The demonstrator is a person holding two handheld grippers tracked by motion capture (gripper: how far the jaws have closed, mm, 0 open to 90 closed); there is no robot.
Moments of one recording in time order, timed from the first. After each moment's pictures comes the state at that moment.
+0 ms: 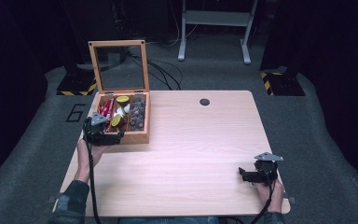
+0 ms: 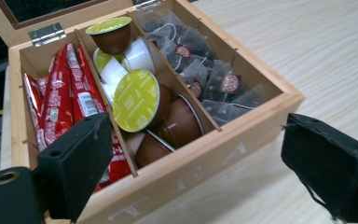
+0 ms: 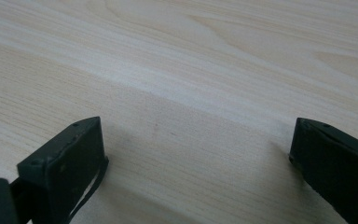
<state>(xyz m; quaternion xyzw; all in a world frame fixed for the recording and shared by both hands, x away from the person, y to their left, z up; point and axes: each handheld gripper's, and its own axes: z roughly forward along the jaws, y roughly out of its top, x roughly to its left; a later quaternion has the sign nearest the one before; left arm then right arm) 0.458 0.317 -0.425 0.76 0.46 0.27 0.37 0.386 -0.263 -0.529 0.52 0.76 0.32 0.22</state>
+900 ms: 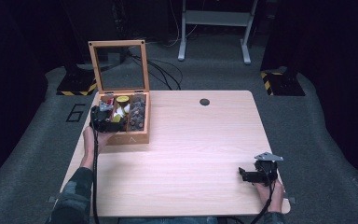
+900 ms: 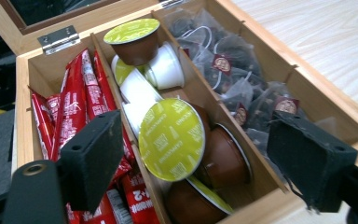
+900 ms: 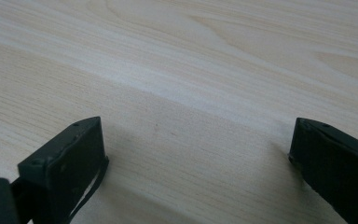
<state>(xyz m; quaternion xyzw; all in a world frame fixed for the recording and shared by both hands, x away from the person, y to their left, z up) 0.514 0.313 -0.433 0.76 0.48 0.29 0.32 0.386 -0.263 -0.529 0.52 0.76 0.32 0.22</state>
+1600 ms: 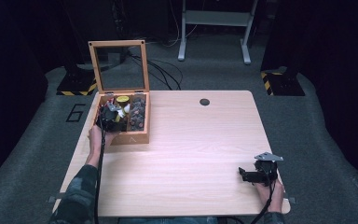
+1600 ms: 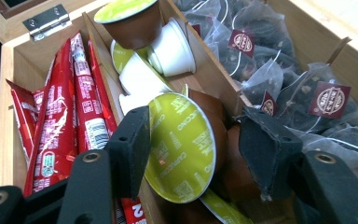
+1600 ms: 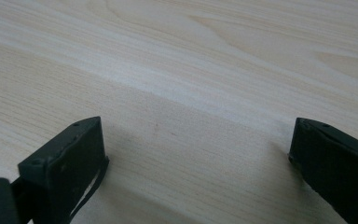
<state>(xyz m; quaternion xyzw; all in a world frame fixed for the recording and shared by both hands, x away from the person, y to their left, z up) 0.532 0.302 -0.455 0.77 0.49 0.29 0.27 0.386 -0.263 -0.529 0.52 0.76 0.32 0.22</state>
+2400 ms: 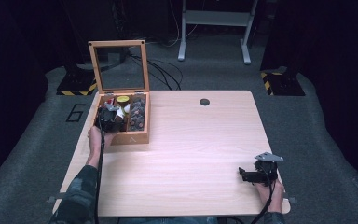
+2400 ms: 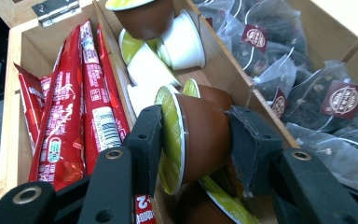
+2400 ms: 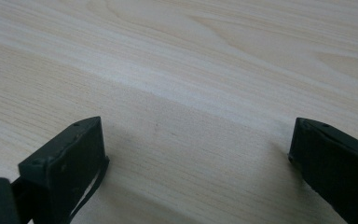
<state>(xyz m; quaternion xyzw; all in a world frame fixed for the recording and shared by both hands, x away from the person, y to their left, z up) 0.529 0.305 -0.454 0.76 0.51 0.29 0.28 0.386 -0.263 -0.529 0.52 0.76 0.32 0.22</state>
